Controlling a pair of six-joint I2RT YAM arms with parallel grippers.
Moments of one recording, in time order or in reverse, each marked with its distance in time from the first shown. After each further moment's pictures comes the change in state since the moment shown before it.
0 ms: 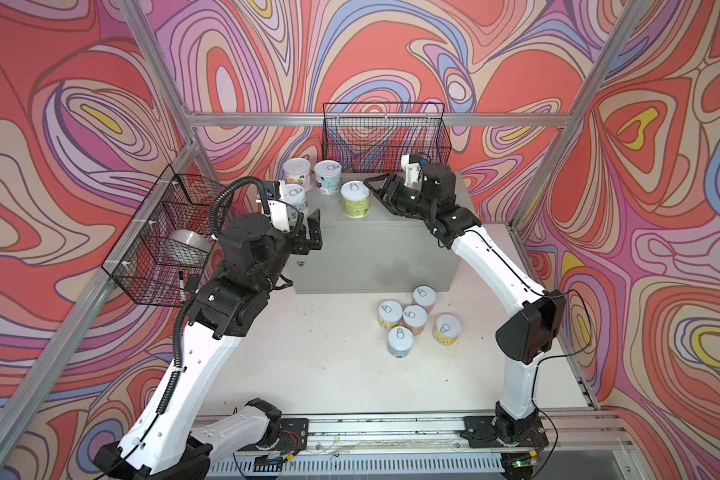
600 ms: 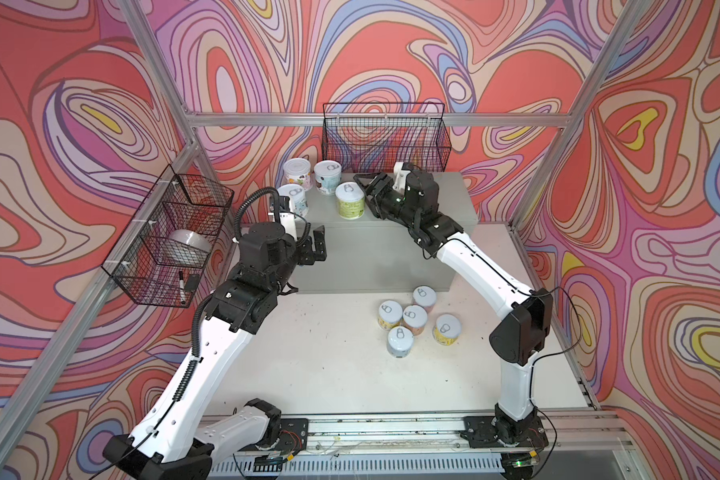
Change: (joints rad) left arm 0.026 0.003 -0.146 0.016 0.039 -0.066; right arm 0.096 0.024 -0.035 0.149 0.225 0.288
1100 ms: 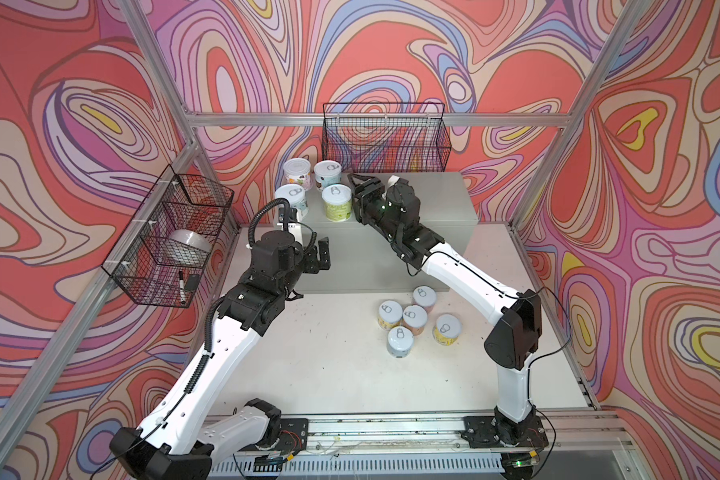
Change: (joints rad) left arm 0.000 -0.002 -0.119 0.052 0.011 -0.022; right arm 0.107 0.006 -0.058 0.134 0.296 0.250
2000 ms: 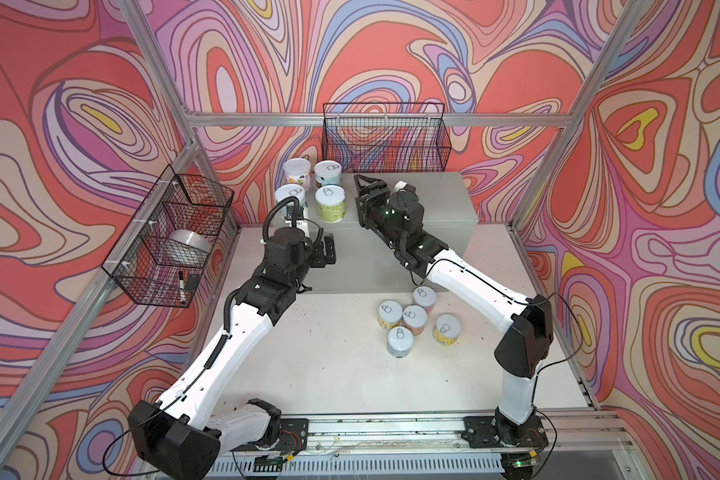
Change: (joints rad) left arm 0.011 0.100 -0.033 0.134 -0.013 -0.033; right arm 0.016 -0.107 -0.142 0.038 0.102 -0.011
